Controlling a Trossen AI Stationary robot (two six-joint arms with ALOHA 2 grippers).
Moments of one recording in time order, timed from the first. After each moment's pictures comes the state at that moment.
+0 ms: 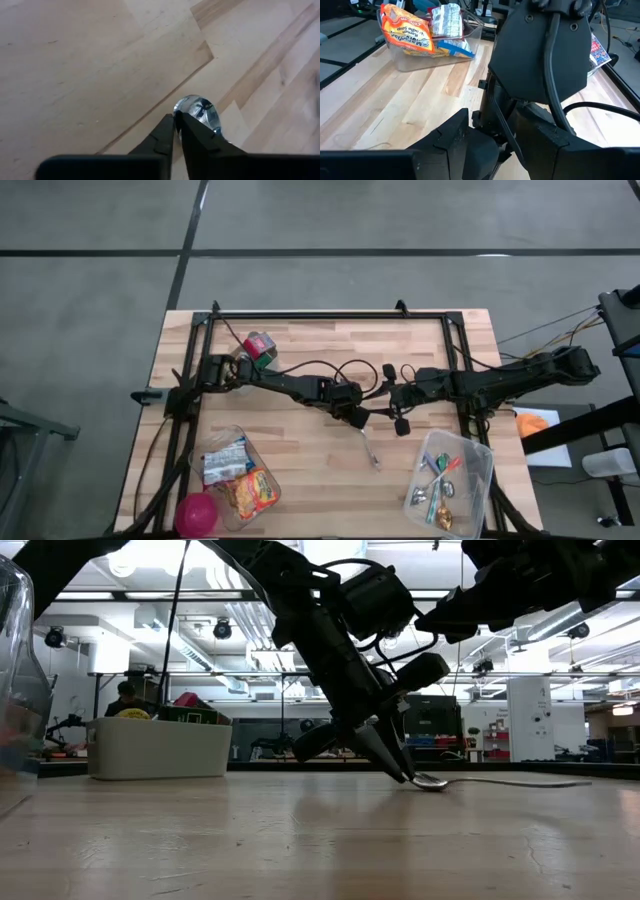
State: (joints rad) left arm 0.00 2.22 1.55 -0.33 0.03 -1.02; right arm 0.07 1.07 0.45 0.29 -0.05 -0.11
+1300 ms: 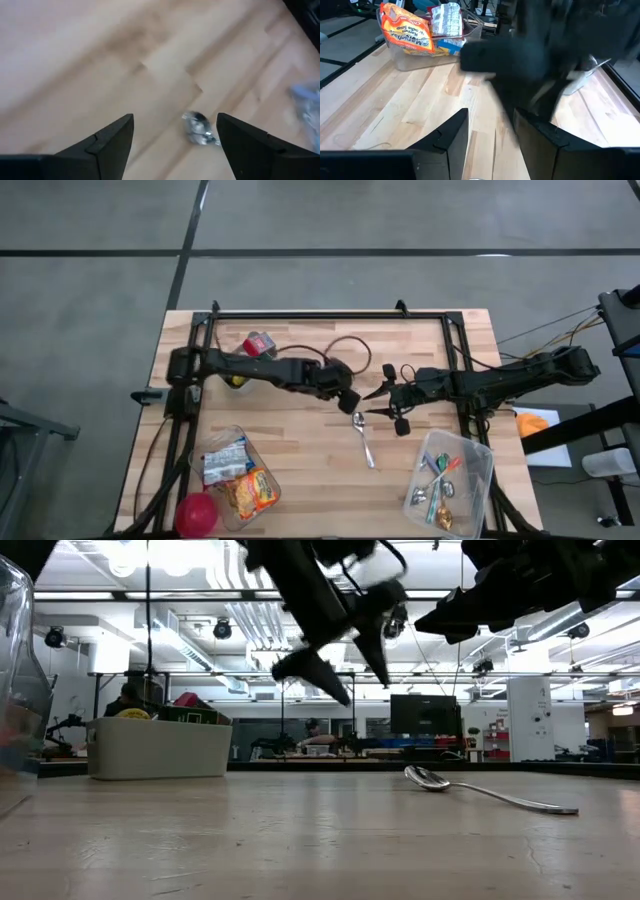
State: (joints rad) left arm 0.02 2.00 1.55 -0.52 -0.14 -0.84; right arm 0.06 1.07 0.45 0.29 -0.05 -0.11
